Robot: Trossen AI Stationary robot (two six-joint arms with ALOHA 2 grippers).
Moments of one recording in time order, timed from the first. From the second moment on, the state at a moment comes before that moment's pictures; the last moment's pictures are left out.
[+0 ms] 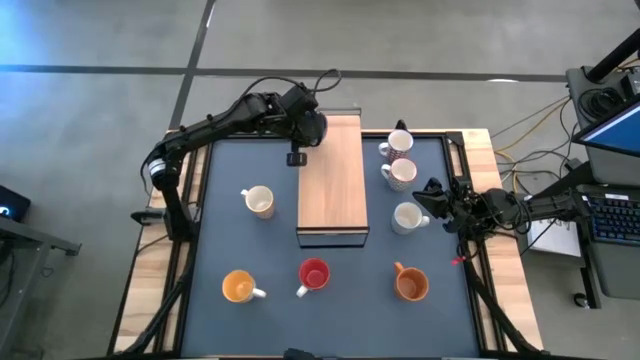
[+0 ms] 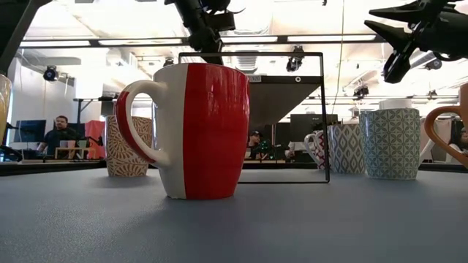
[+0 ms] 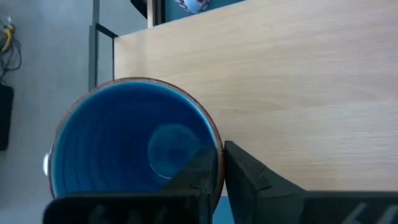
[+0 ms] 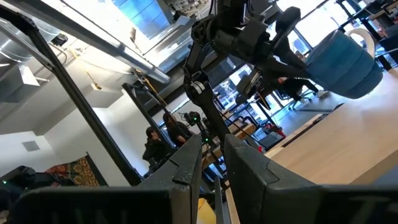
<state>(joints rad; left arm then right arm) 0.44 1.82 1.90 -1.03 -0.06 0.61 0.09 0.24 0.01 0.58 0.21 0.58</state>
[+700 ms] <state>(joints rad) 0.55 1.82 1.90 -0.97 0.05 0.60 0.09 0.24 0.01 0.58 0.21 0.58</state>
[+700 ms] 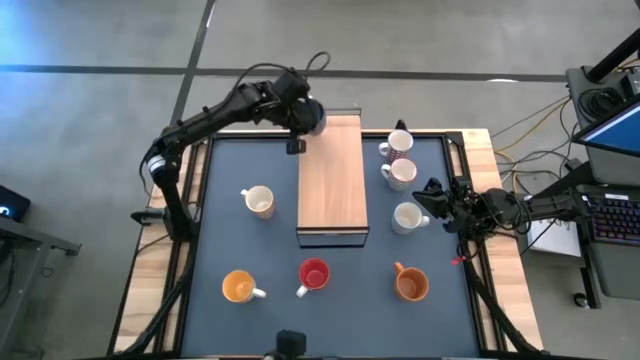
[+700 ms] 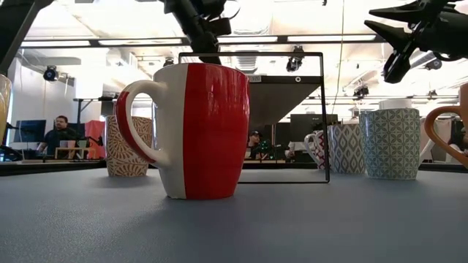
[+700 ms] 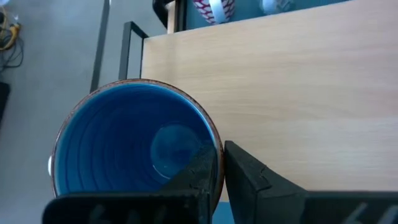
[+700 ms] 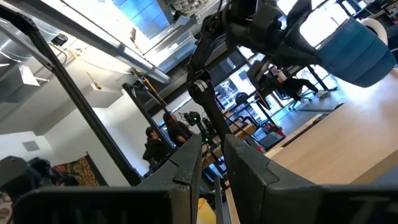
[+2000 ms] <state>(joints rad) 0.59 1.89 1.97 -0.99 0.06 0.56 0.09 0.24 0.01 0.58 0.21 0.58</state>
